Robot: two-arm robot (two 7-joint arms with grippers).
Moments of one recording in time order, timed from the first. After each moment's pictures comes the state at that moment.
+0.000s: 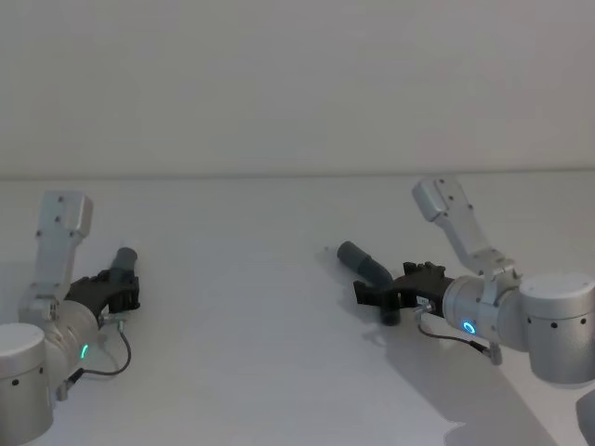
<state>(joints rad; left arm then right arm) -0.25 0.14 0.22 -1.54 -0.30 0.59 0.11 0.33 0.32 -0.31 -1.54 0.25 0.75 0.23</state>
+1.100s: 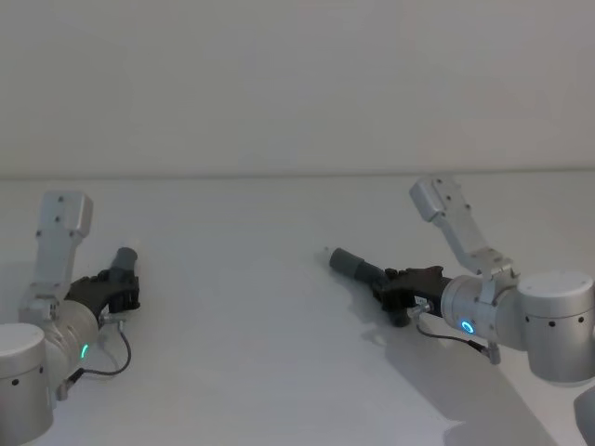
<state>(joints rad) -0.25 0.14 0.22 -1.54 -0.30 0.59 0.11 0.34 0.31 -0.31 -1.53 0.24 0.75 0.25</state>
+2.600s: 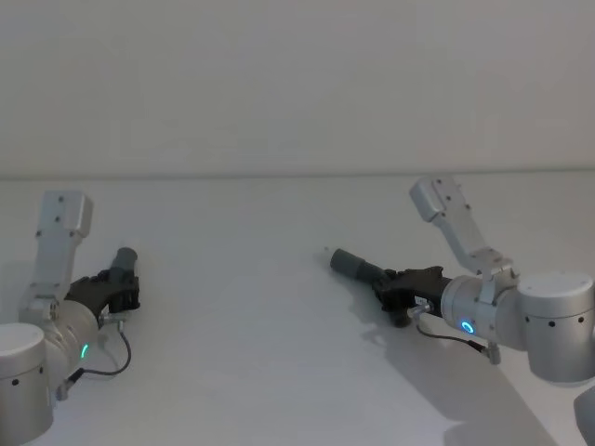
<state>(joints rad) -0.25 0.14 0.22 -1.54 -0.30 0.59 0.11 0.34 0.31 -0.31 -1.52 0.24 0.75 0.25</state>
